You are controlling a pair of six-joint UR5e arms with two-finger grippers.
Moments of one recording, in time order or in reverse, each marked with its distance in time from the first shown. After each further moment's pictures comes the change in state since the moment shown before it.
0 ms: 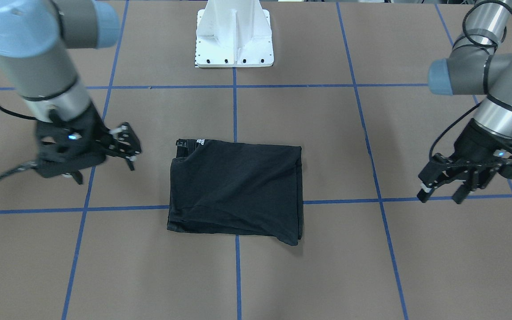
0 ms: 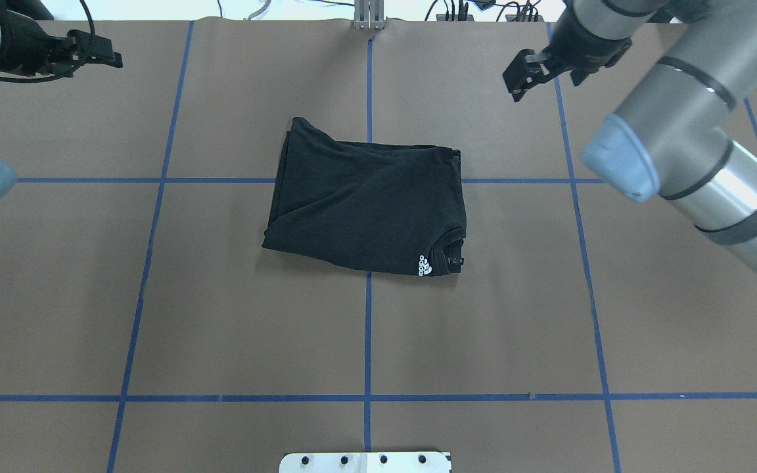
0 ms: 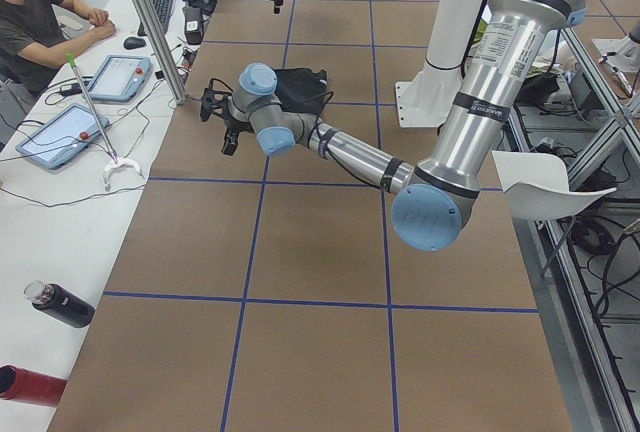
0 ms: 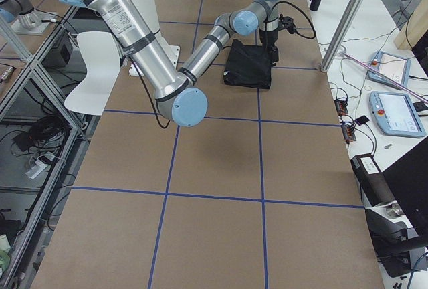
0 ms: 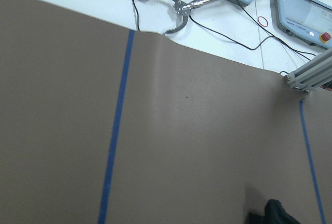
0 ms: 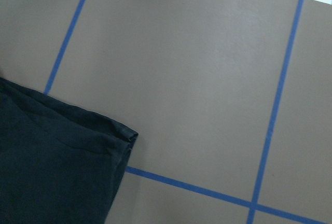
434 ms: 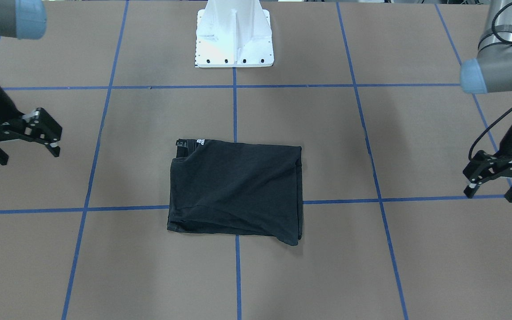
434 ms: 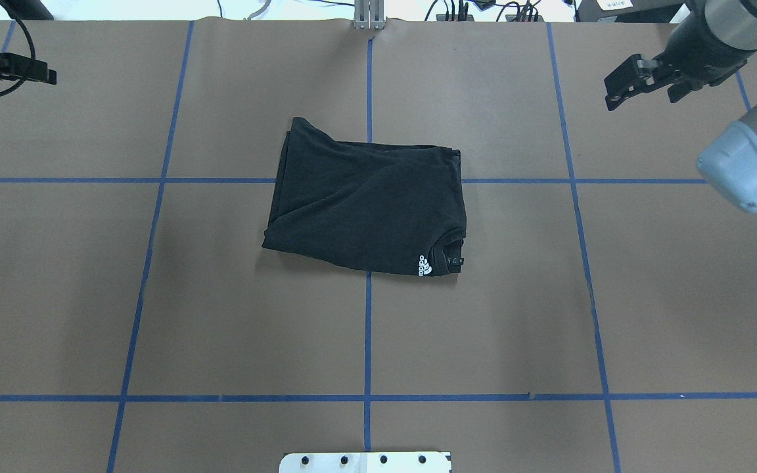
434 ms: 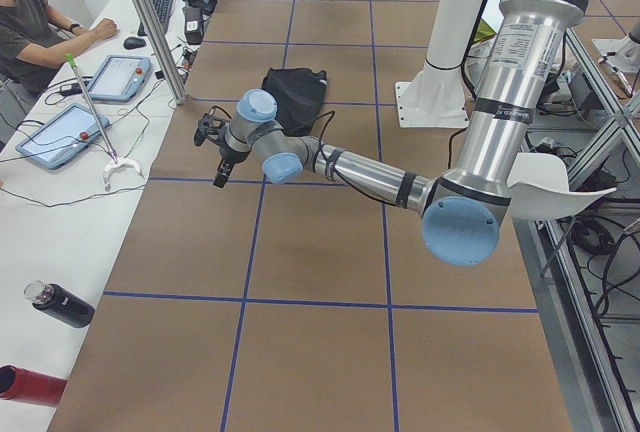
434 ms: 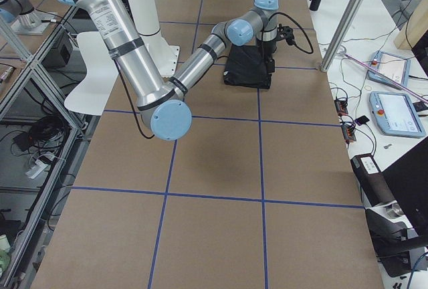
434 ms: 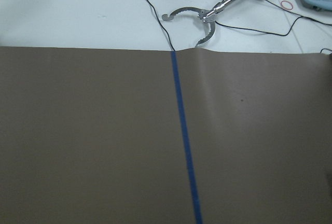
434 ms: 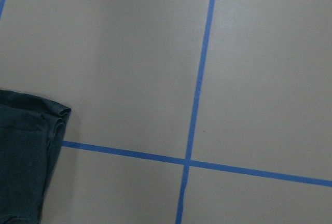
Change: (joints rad) left arm -0.090 0.101 0.013 -0.003 -0.002 0.238; right arm 0.110 -0.198 0.099 0.000 0.059 0.000
